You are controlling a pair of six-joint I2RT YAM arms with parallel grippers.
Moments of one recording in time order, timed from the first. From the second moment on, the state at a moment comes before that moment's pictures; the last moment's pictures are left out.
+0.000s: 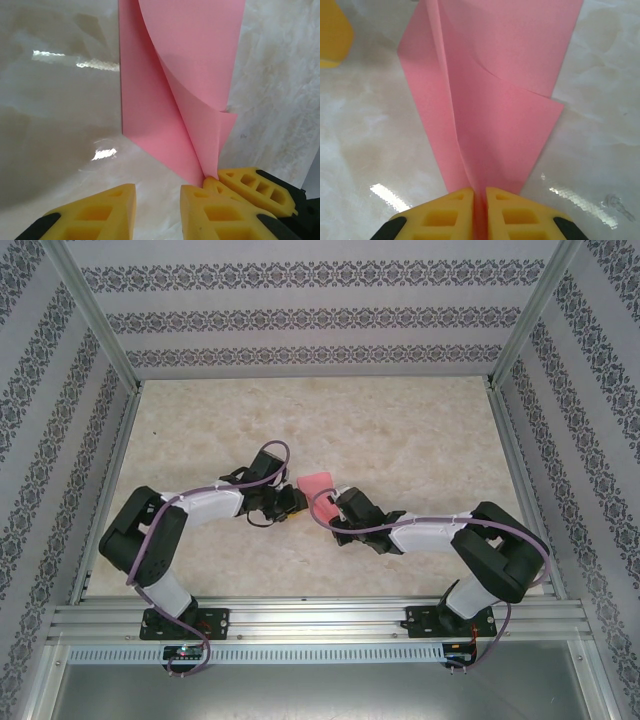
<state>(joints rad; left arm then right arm) -0.57 1.67 0.86 -0.20 0.43 -0.96 0.82 1.55 0.59 0.05 0.05 0.29</state>
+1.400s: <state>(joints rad) -0.61 1.86 0.99 -0.15 0.44 -0.99 0.67 1.53 0.58 0.10 -0.21 0.35</state>
